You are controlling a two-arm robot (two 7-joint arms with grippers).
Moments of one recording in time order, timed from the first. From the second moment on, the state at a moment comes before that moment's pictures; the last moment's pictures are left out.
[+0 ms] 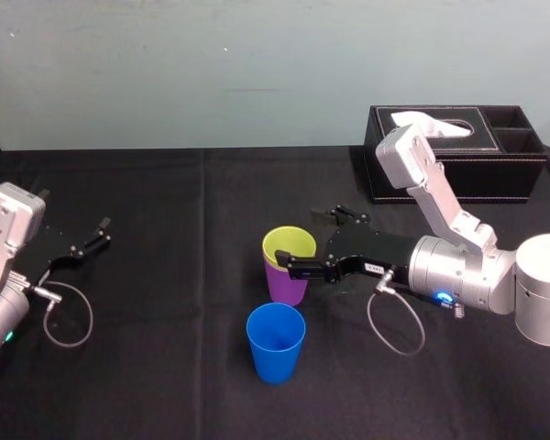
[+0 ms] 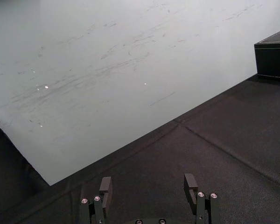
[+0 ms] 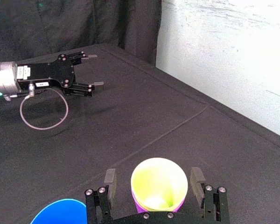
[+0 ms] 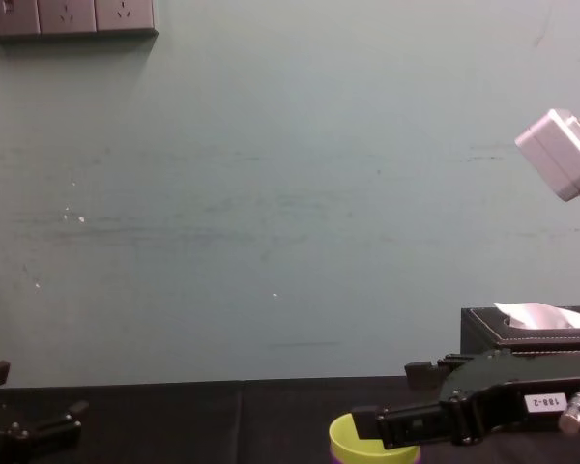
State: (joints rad) left arm -0.20 0.60 0.45 -1.41 -0.25 -0.12 0.03; right arm 0.37 0.54 -0.53 -1.56 0.42 0.28 0.50
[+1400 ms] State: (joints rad) left arm -0.20 0.60 0.45 -1.41 -0.25 -0.12 0.03; right arm 0.07 0.85 -0.38 -1.82 0.52 0.20 0.57
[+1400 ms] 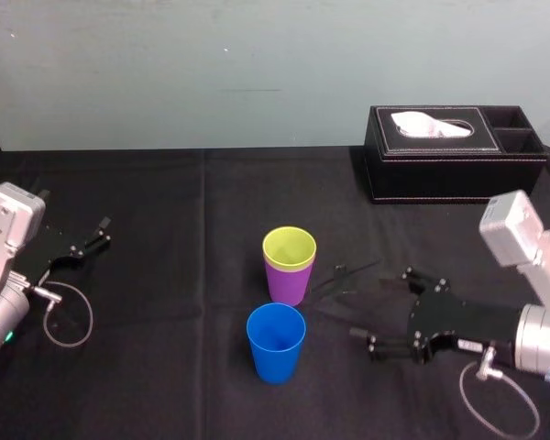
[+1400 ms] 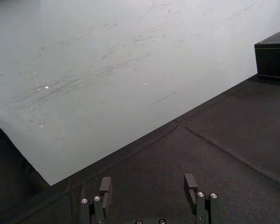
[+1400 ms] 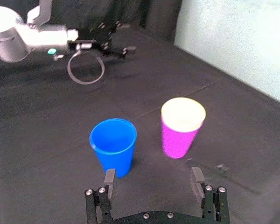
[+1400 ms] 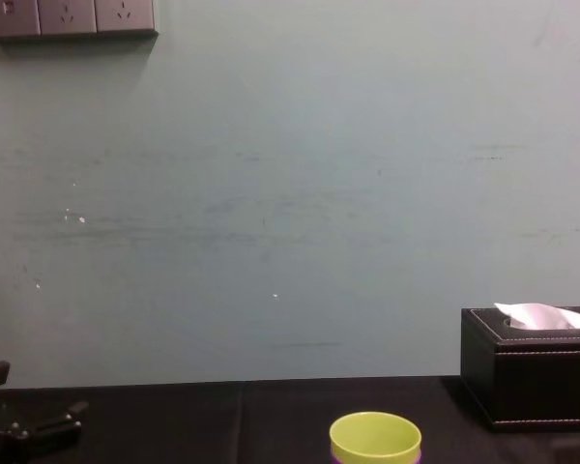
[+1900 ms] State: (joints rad) left arm -0.20 0.60 0.45 -1.41 -0.25 -0.12 0.03; right arm 0.06 0.81 -0.47 -1.79 0.45 0.20 0.59
